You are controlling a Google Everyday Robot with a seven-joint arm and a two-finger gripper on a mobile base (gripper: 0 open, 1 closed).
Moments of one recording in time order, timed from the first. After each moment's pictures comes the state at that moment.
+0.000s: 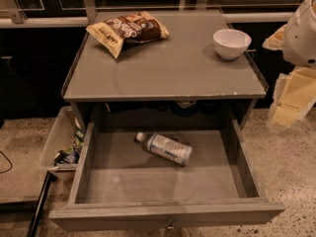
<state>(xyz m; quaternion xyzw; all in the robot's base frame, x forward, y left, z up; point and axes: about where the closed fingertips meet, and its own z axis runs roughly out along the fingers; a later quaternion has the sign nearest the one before) 0.438 -0.217 0.977 -0.60 0.78 -0.03 0.16</state>
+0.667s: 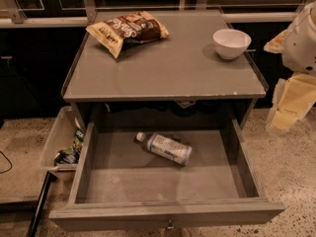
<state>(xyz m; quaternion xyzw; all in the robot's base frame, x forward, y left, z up) 0.439 -0.219 0.968 -0.60 0.78 -0.05 0.16</state>
